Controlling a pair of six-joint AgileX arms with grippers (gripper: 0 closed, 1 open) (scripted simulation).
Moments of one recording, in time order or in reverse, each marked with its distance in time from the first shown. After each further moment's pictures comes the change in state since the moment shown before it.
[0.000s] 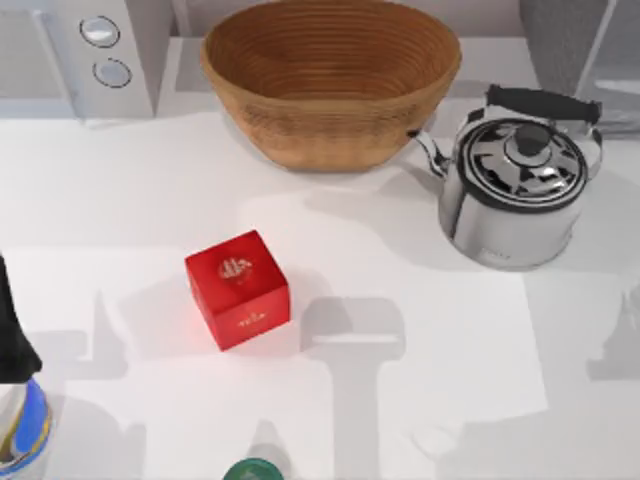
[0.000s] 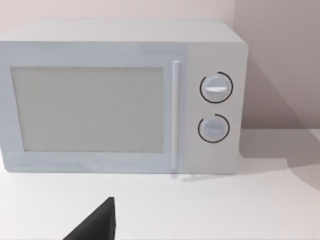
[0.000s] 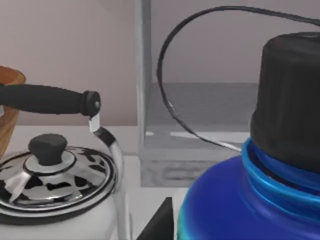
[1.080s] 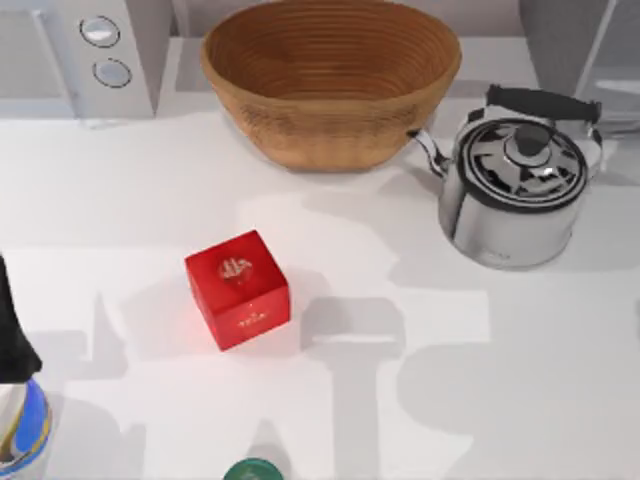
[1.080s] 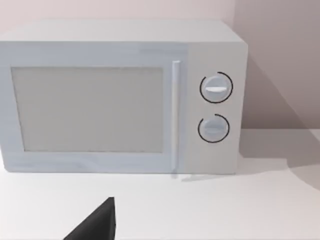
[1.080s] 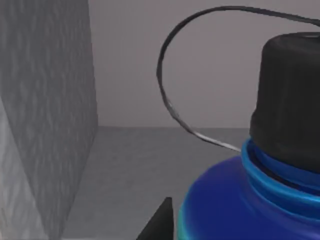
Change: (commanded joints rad) left arm 0.000 0.000 0.000 0.000 0.000 0.000; right arm -0.213 1.613 0.716 0.823 -0.189 -0.013
